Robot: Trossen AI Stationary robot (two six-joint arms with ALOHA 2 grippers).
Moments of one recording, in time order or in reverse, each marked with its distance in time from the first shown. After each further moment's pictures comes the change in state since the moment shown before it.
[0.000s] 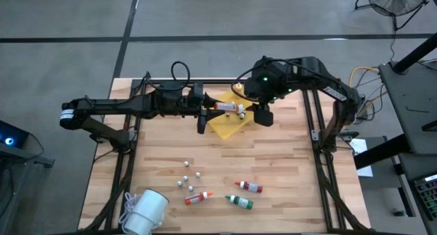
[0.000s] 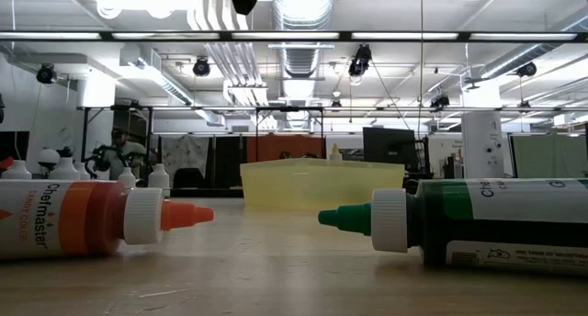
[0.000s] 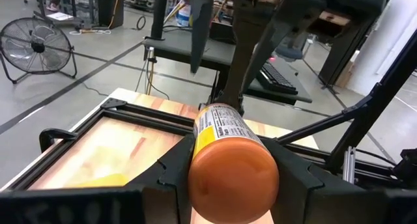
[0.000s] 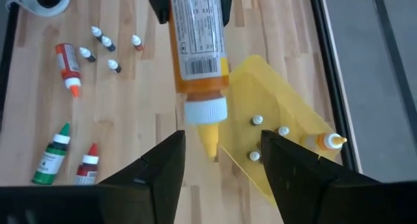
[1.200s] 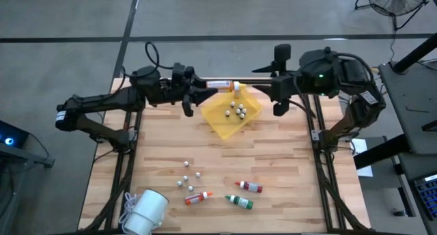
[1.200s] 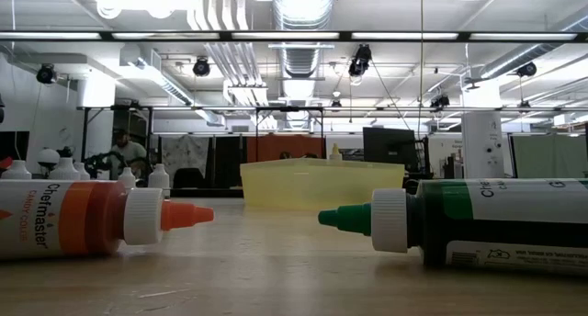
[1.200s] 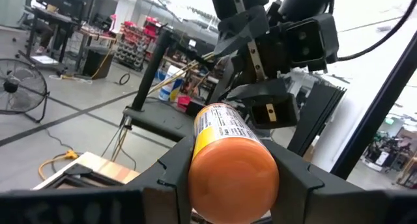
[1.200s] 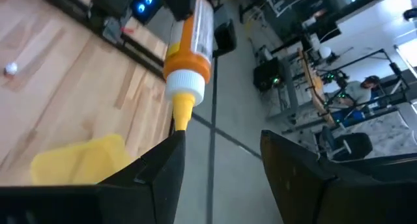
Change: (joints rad) left arm 0.037 -0.064 0.130 0.109 0.017 -0.196; right arm 0.152 -0.183 0.000 0.342 0.385 -0.653
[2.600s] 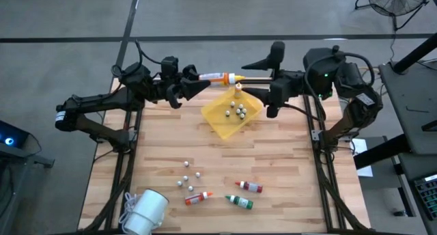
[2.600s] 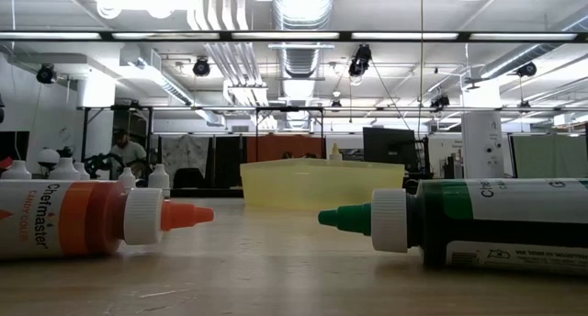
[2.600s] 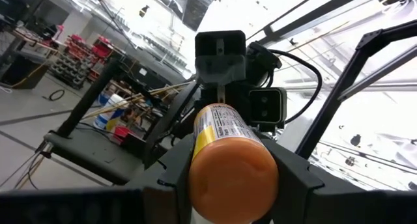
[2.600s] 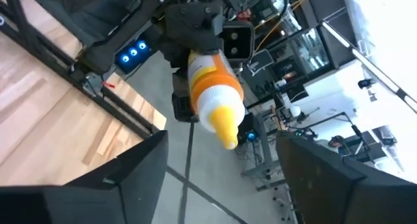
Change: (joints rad) left arm 0.011 -0.004 0.000 0.234 0.098 -0.256; right arm 0.032 0.026 -0.002 0.248 -0.082 -0.167
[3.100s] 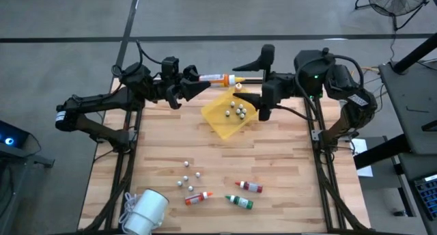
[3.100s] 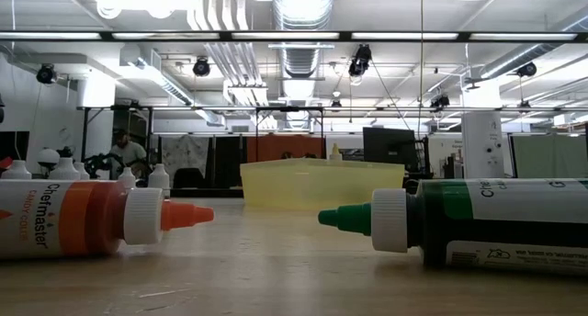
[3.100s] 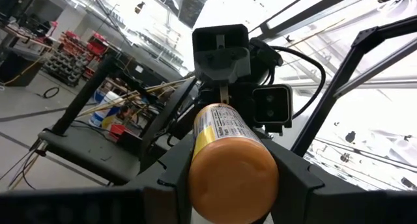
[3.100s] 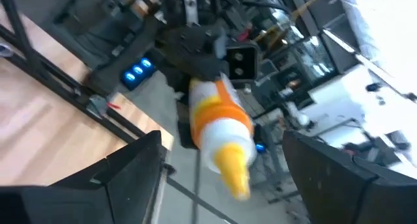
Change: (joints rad) left arm 0.000 0.002 0.000 0.002 0.025 -0.004; right arm -0.001 0.040 0.000 0.070 -0.055 0.054
